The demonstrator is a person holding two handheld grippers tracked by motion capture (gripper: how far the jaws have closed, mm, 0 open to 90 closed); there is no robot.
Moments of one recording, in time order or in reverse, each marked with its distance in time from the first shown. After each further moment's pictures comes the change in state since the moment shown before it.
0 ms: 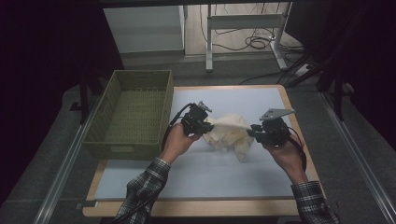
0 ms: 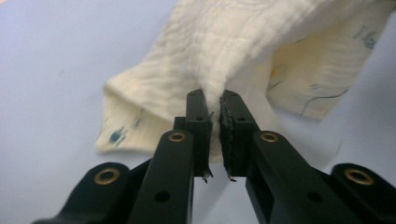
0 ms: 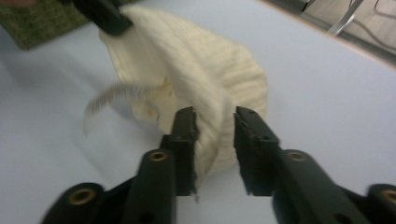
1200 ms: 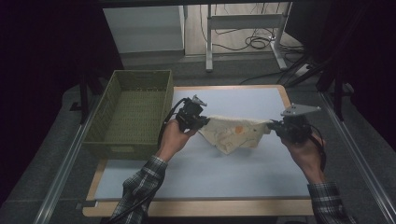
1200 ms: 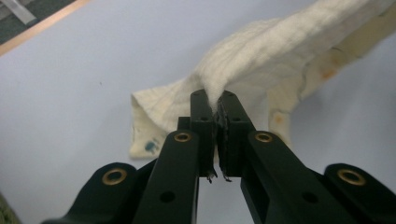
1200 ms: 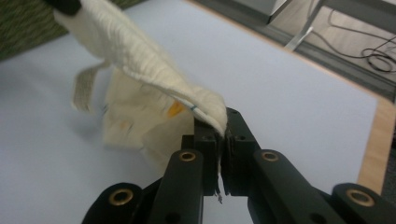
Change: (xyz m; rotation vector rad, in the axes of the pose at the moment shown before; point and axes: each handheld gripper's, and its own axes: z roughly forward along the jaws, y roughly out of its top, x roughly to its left) left arm -0.003 0.000 -0.032 -0.078 0.016 -0.002; right arm -0.023 -0.008 -0.050 -0.054 -0.096 0.013
